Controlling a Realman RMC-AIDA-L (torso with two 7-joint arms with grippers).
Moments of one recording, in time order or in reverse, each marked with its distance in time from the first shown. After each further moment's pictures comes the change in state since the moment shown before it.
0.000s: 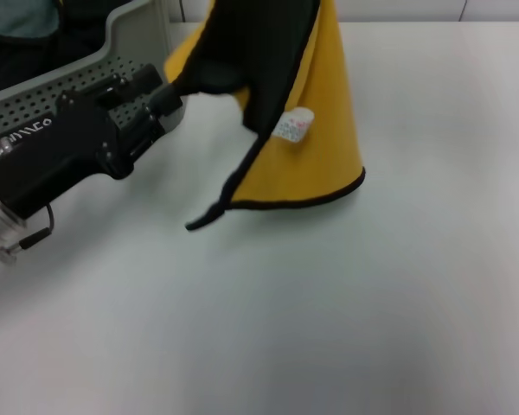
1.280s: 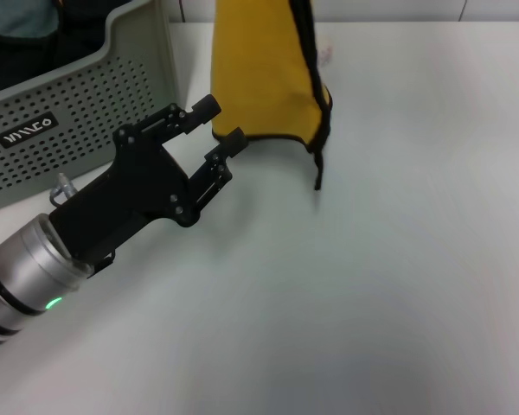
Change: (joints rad) left arm -0.057 -0.009 0.071 -0.340 -0.070 0.093 0.515; right arm 0.145 0.041 0.028 0.114 -0.114 0.091 0.071
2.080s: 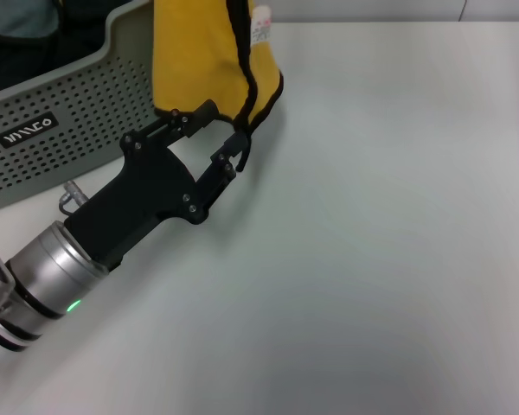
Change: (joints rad) left arm -0.017 -0.002 -0.001 -0.112 -0.061 -0.083 0.164; right arm 0.151 0.011 0.000 0.095 -0.023 0.079 -0.016
